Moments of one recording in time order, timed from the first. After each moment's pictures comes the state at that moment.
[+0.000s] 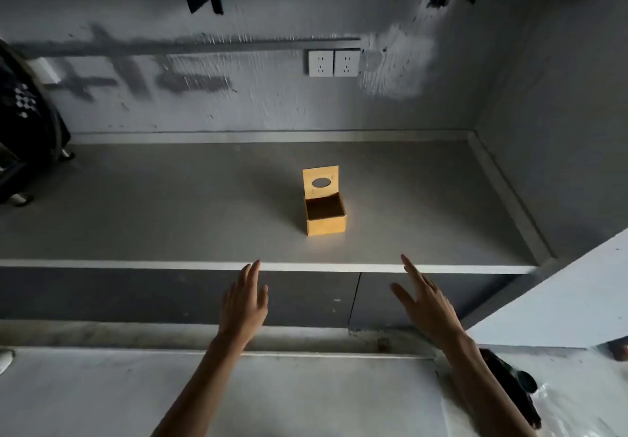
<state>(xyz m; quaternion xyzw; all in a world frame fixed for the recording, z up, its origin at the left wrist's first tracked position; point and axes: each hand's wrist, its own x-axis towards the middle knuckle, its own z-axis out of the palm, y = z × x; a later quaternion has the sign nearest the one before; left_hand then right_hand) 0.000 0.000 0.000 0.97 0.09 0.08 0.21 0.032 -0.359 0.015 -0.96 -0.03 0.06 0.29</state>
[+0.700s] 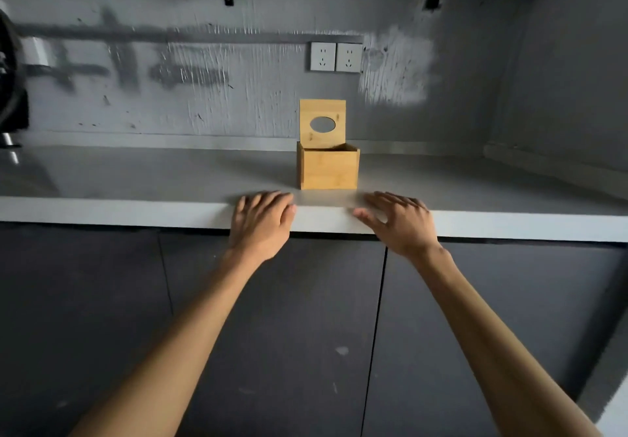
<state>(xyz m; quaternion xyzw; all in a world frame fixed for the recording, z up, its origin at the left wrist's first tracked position) 0.168 -0.026 -0.258 0.92 -0.05 0.39 0.08 0.197 -0.286 -0.250 -0.91 -0.17 -0.36 0.10</state>
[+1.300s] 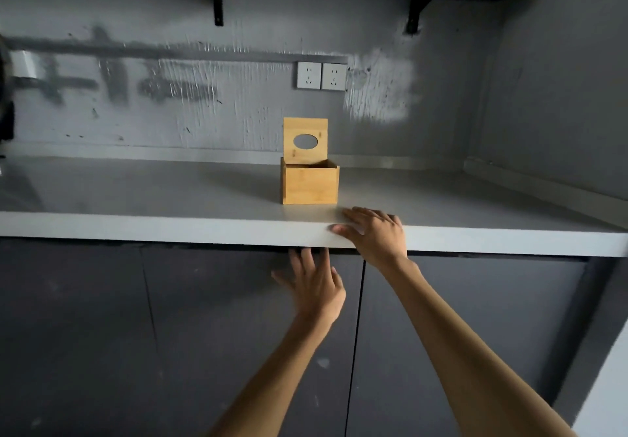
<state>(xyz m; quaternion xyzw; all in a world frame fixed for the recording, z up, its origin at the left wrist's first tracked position) 0.165 -0.165 -0.339 0.94 0.06 0.28 0.20 0.199 -0.286 -0.247 -0.93 -0.15 -0.31 0.14</state>
